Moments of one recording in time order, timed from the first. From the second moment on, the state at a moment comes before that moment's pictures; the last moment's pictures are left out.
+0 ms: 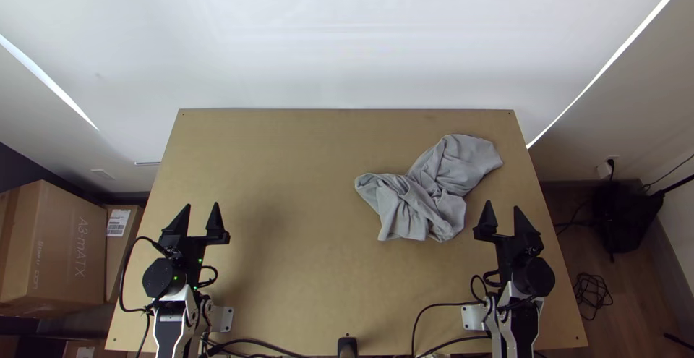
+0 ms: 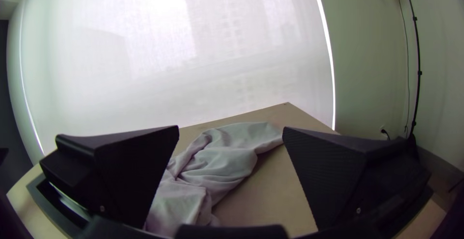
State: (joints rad) left arm 0.07 0.01 0.04 0.02 0.01 -0.13; right arm -0.13 0.00 0.01 0.02 -0.06 0.23
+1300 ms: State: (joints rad) left arm -0.08 0.90 1.00 -0.58 0.02 -0.06; right arm 0.33 0.49 0.51 -0.35 0.00 -0.21
